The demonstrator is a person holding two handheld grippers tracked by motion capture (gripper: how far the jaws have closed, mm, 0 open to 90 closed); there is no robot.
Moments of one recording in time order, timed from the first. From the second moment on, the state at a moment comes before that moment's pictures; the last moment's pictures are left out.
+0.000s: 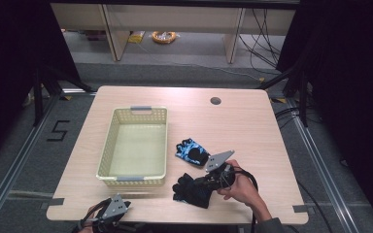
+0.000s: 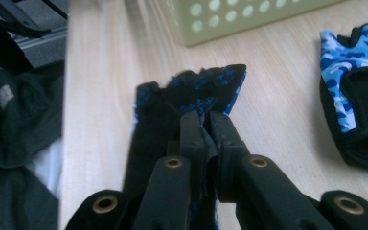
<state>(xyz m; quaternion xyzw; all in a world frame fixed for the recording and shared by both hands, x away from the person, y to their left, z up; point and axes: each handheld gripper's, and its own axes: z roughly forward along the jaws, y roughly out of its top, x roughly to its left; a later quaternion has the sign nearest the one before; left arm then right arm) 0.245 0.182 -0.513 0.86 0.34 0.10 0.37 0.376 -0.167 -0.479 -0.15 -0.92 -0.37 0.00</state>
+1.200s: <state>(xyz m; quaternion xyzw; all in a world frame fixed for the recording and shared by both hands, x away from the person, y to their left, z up) 0.246 0.183 -0.510 0.87 0.32 0.10 0.37 0.386 -0.172 -0.468 -0.33 -0.85 -0.38 -0.15</state>
